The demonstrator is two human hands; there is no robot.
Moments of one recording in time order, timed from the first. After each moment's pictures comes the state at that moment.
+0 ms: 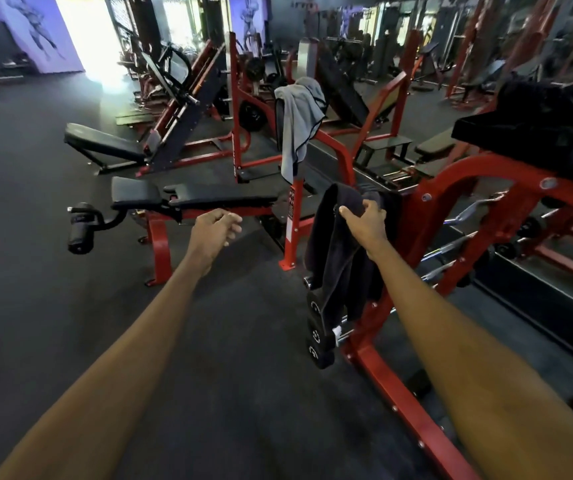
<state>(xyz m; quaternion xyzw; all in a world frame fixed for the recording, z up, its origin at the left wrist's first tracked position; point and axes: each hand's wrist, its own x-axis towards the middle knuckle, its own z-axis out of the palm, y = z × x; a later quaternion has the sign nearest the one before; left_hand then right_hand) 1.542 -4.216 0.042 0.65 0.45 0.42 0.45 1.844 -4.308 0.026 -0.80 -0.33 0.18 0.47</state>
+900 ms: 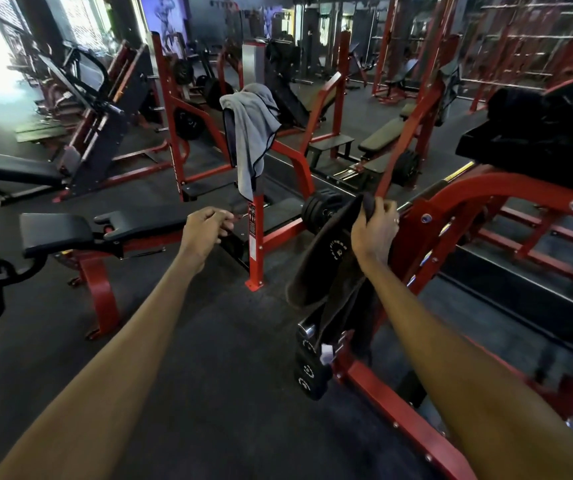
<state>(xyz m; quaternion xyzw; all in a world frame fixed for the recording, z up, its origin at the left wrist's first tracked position) 1.629 -4.025 0.042 0.67 0.39 0.38 0.51 1.874 -4.214 0.030 -0.81 -0.28 -0.12 0.50</state>
